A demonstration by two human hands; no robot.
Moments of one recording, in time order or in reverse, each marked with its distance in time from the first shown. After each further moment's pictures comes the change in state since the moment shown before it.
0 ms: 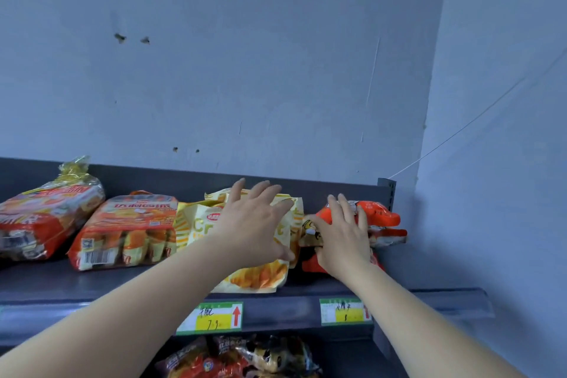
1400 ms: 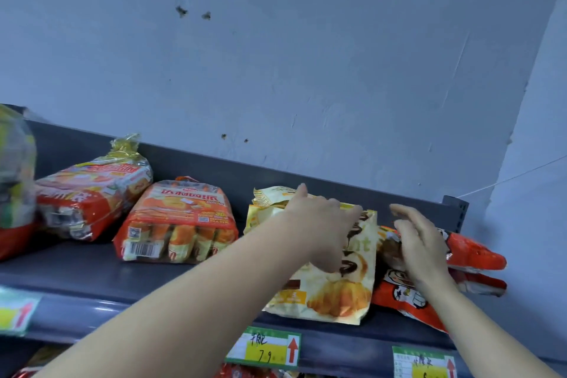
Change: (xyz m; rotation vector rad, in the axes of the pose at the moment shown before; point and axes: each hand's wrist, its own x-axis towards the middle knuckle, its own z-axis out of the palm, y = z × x) left_hand 0.036 -0.033 0.004 0.032 -0.276 0.094; right_hand 0.044 -0.002 0.011 1.006 0.220 0.246
